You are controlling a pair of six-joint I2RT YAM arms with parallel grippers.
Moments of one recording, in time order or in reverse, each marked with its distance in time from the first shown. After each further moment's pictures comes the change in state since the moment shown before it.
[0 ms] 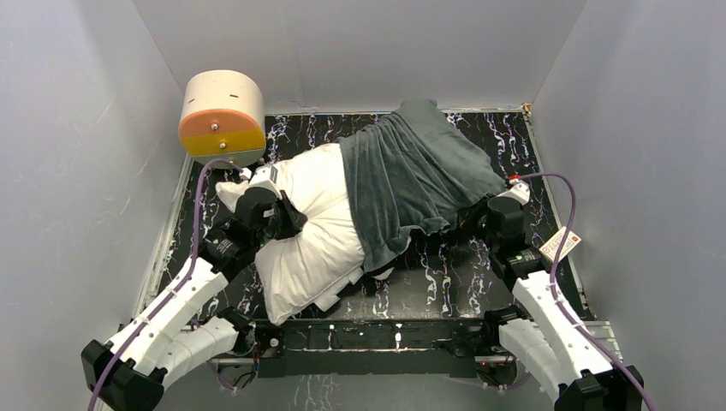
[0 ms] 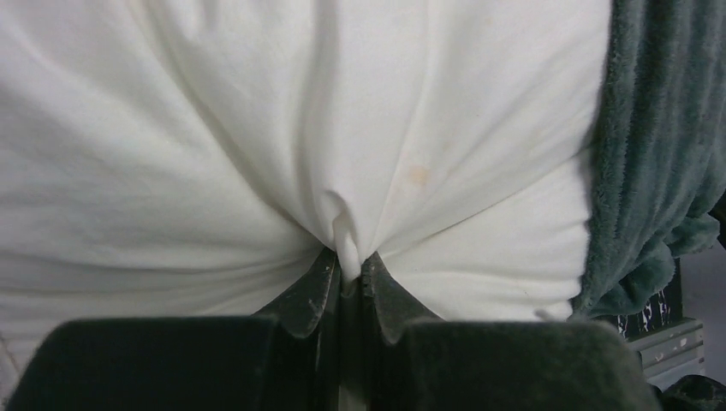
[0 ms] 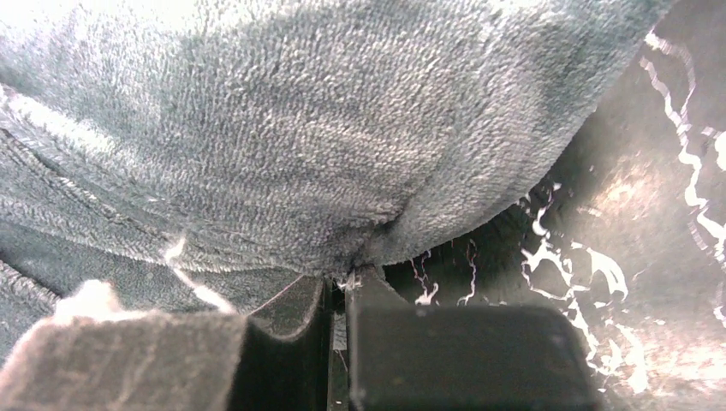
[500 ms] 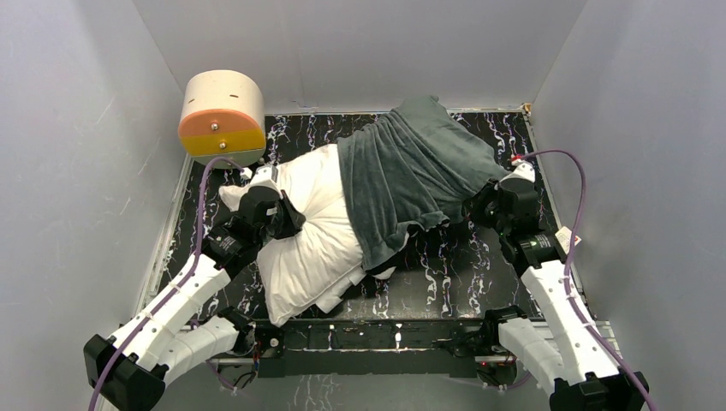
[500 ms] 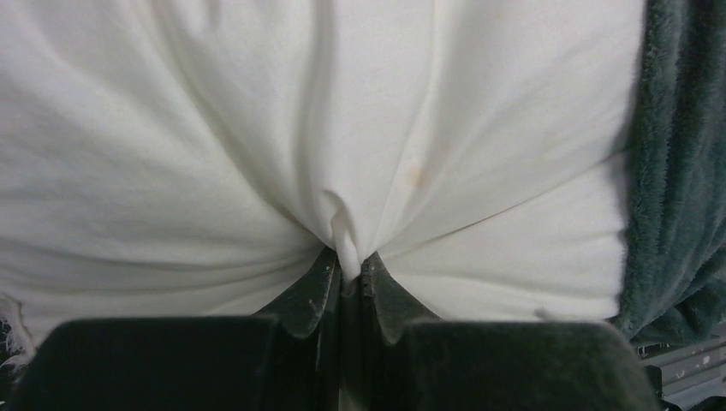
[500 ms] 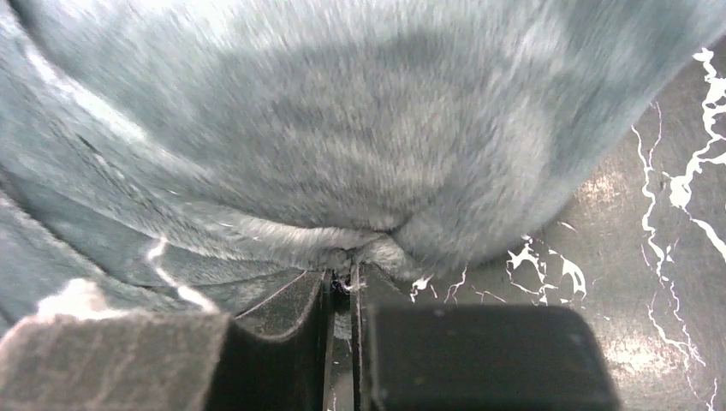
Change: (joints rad) left arm -0.003 0.007 0.000 -0.007 -0.034 -0.005; right arm -0.038 0.041 0.264 -0.249 -0.090 -0.157
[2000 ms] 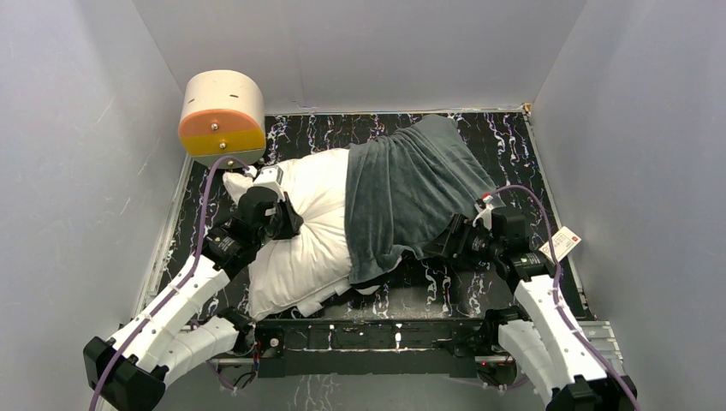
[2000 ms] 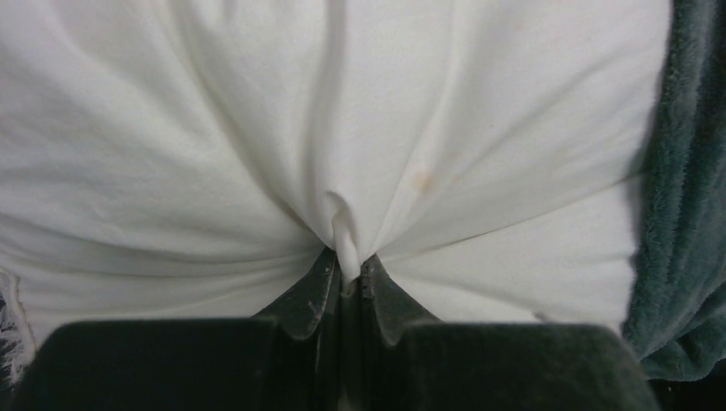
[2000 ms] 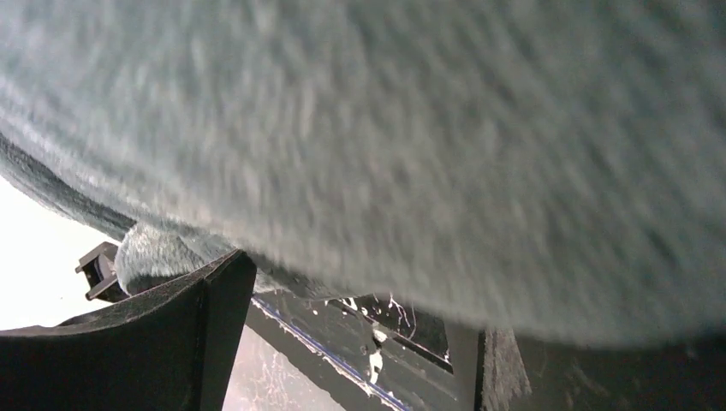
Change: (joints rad) left arm 0.008 -0.008 -0.003 -0.012 0.018 0.137; right arm -0.047 -0.120 -0.231 -0.109 -0.604 0.092
